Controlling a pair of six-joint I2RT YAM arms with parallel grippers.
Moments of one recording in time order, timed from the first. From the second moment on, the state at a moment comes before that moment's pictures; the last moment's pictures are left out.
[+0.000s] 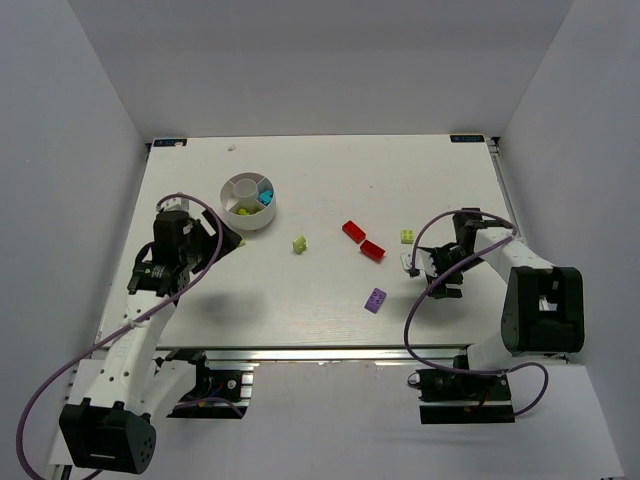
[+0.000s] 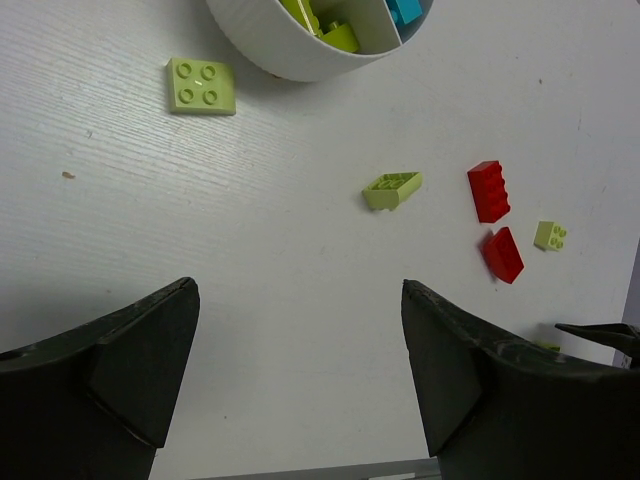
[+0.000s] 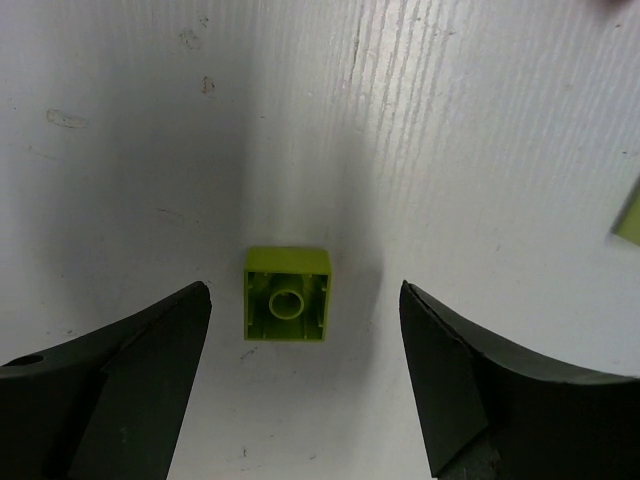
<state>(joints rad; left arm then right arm) -0.10 0.90 0.79 -0.53 0.08 -0.64 0.03 1.49 0.87 -0.92 -0.49 -1.75</state>
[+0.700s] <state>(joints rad) -0.10 0.87 0.80 -0.46 0.15 -0.66 0.05 1.56 0.99 -0.96 -0.54 -1.69</state>
